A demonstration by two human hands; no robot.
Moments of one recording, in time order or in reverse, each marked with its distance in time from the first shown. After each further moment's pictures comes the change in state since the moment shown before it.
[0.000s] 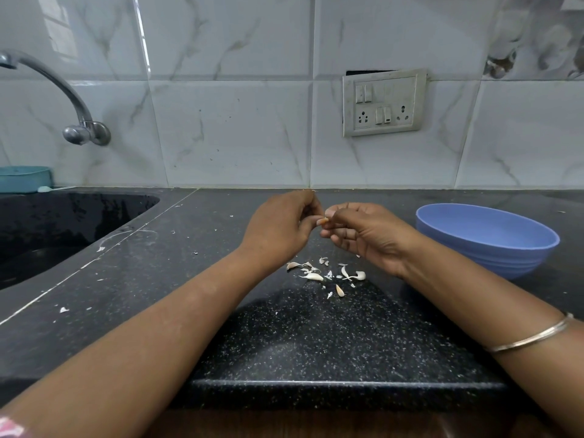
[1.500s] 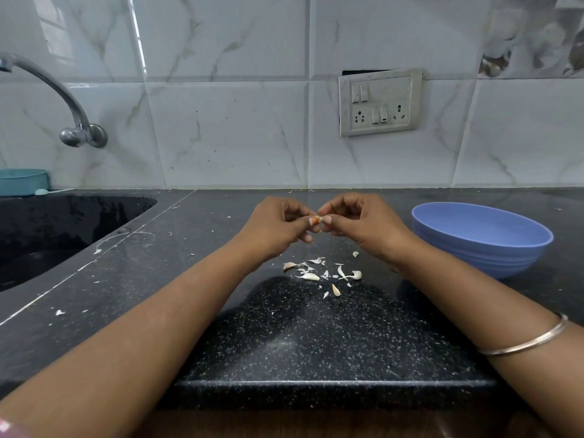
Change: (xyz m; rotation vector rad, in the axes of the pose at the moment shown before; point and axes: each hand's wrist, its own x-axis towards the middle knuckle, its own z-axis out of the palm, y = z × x) left_hand 0.000 0.000 -0.004 -0.514 -0.199 -0.393; right_hand 0.005 0.003 -0.009 -0.519 0.068 -0.306
